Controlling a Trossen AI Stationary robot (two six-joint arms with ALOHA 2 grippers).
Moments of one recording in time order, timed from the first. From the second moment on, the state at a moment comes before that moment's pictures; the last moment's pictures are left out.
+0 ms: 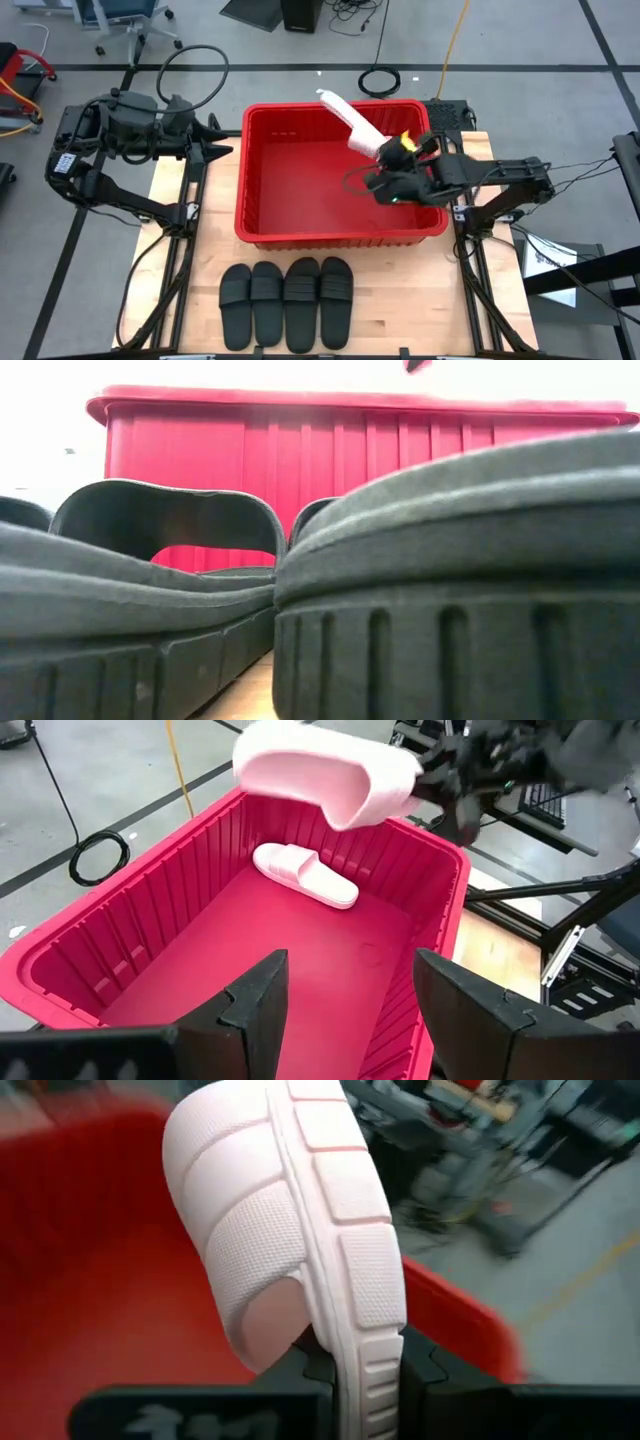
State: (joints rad) left arm 0.09 1.17 1.97 -1.30 -0.18 -0.41; right arm 0.14 1.48 1.70 -1.24 1.07 0.67
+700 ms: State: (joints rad) left arm 0.09 1.17 1.97 -1.30 -0.17 -0.37; right arm 0.13 1.42 1.70 -0.35 0.76 0.43
